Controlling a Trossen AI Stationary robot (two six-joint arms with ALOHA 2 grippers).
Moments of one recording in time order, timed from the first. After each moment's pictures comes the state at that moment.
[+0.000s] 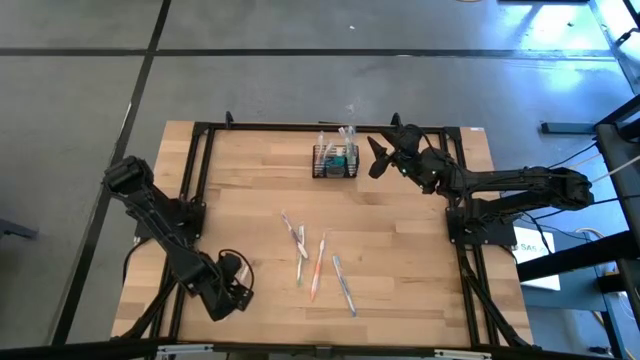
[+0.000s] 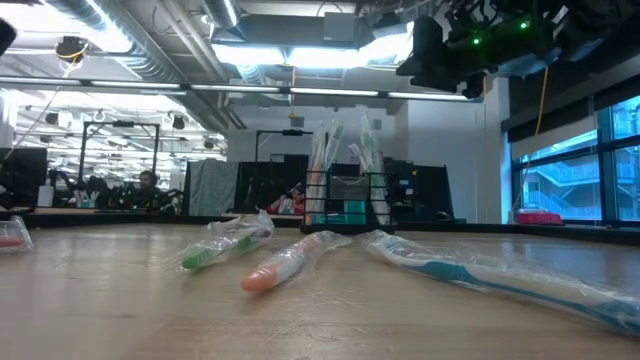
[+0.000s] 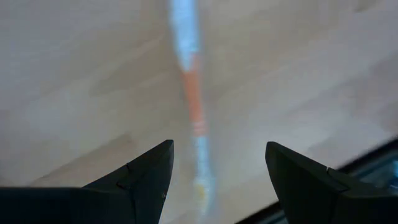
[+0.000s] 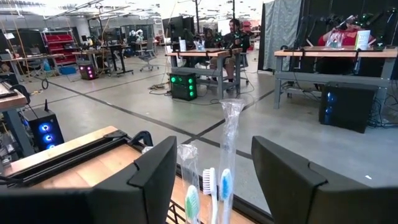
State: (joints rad) left arm -0.88 1.51 0.90 -0.70 -0.09 -2.03; right arm -0.20 1.13 0.54 0.59 0.58 0.10
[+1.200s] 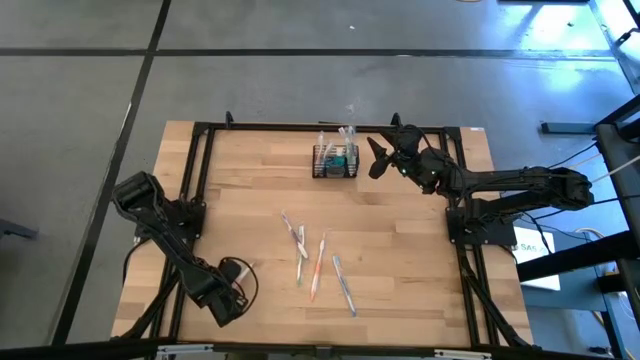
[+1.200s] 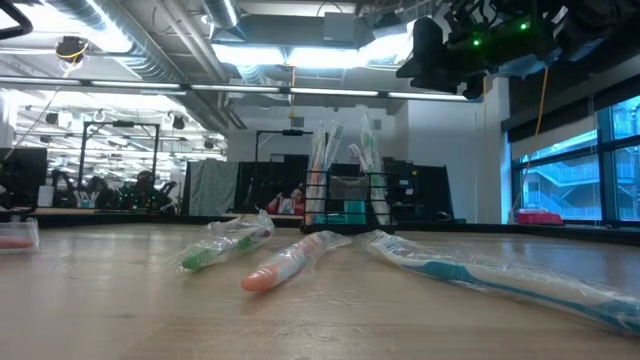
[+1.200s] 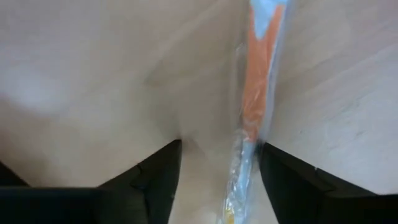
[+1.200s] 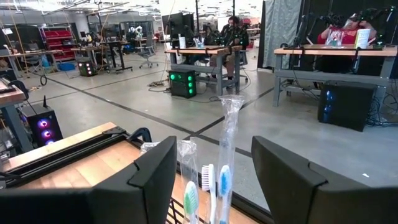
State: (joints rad) left arm -0.89 1.71 0.90 -0.77 0.03 -1.92; right arm -0.20 1.13 0.54 0.58 0.58 0.10
